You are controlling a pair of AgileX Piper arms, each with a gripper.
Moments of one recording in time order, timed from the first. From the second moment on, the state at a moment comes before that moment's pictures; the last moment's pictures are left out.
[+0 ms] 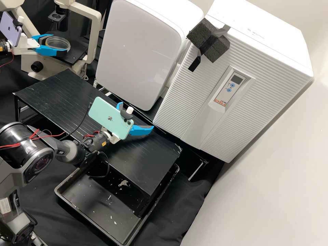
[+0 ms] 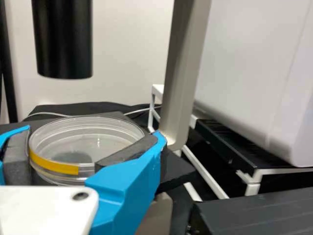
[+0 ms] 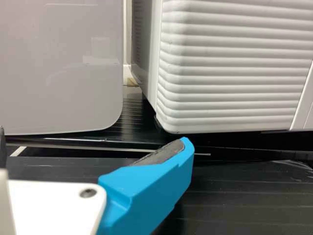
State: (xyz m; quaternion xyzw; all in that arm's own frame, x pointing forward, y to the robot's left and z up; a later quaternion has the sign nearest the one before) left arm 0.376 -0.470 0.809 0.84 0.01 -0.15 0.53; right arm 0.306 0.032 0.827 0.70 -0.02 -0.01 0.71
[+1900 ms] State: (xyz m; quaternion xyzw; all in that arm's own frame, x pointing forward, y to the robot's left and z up) left arm 0.393 -0.454 0.807 0.84 0.01 -0.12 0.53; right arm 0.306 0.032 0.827 0.70 -0.02 -0.01 0.71
